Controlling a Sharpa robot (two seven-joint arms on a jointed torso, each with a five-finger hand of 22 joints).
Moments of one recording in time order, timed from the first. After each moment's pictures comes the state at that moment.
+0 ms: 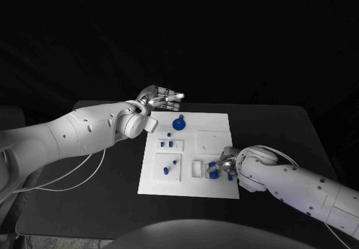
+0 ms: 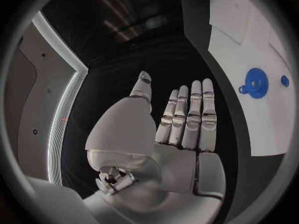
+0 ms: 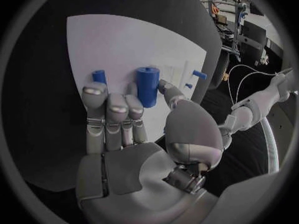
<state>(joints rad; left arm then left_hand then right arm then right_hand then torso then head) 1.16 -0.68 -0.07 1.15 -0.24 -0.22 0.31 1.29 -0.06 -0.10 0.06 0.05 1.01 0.14 0.06 0.06 1.10 0.12 0.06 0.06 1.17 0.11 0.07 0.07 0.06 1.11 0.09 0.07 0.10 0.83 -0.59 0.13 1.38 -1.33 0.00 -0.68 0.98 -0.16 0.31 -0.09 0.44 1.14 0.04 0.07 0.85 1.37 -0.04 0.97 1.31 1.45 -0.10 1.03 1.07 0.07 1.47 -0.13 0.71 1.28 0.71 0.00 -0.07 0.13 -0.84</state>
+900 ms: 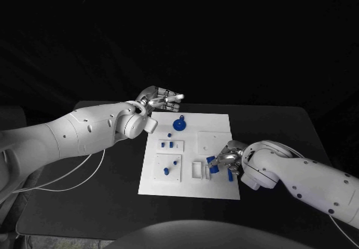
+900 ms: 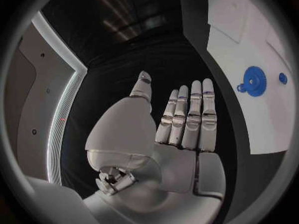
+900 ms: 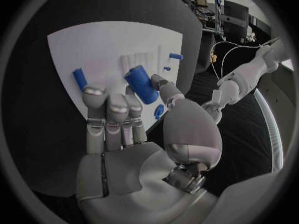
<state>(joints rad) 1.16 -0.68 -0.07 1.15 -0.25 -0.22 0.31 1.29 -0.06 -0.10 0.06 0.05 1.01 0.14 0.06 0.06 1.10 0.12 0.06 0.06 1.17 0.11 0.07 0.07 0.06 1.12 0.10 0.07 0.09 0.89 -0.67 0.13 1.52 -1.12 -0.09 -0.70 0.99 -0.11 0.39 -0.20 0.41 1.14 0.04 0.05 0.49 1.36 -0.04 0.97 1.30 1.45 -0.10 1.03 1.07 0.07 1.47 -0.13 0.71 1.29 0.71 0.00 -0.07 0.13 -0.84</state>
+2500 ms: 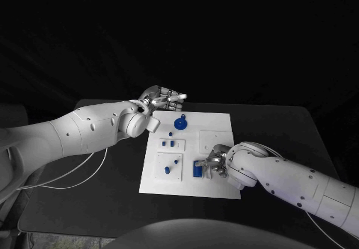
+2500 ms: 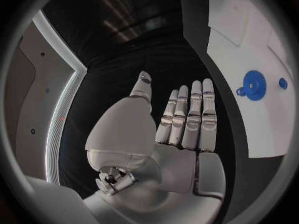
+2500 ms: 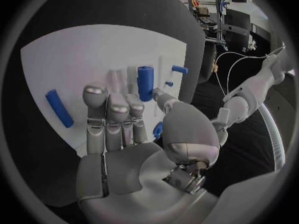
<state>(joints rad) 1.16 -0.67 -0.07 1.15 -0.25 -0.21 0.30 1.28 -0.06 -0.10 0.06 0.05 1.01 0.14 0.06 0.06 1.10 0.12 0.06 0.06 1.16 0.11 0.07 0.07 0.06 1.12 0.10 0.07 0.09 0.90 -0.51 0.08 1.37 -1.15 -0.03 -0.69 0.93 -0.13 0.42 0.07 0.05 1.16 0.03 0.07 0.48 1.37 -0.05 0.95 1.28 1.45 -0.10 1.02 1.08 0.07 1.47 -0.13 0.69 1.29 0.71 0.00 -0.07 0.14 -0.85</state>
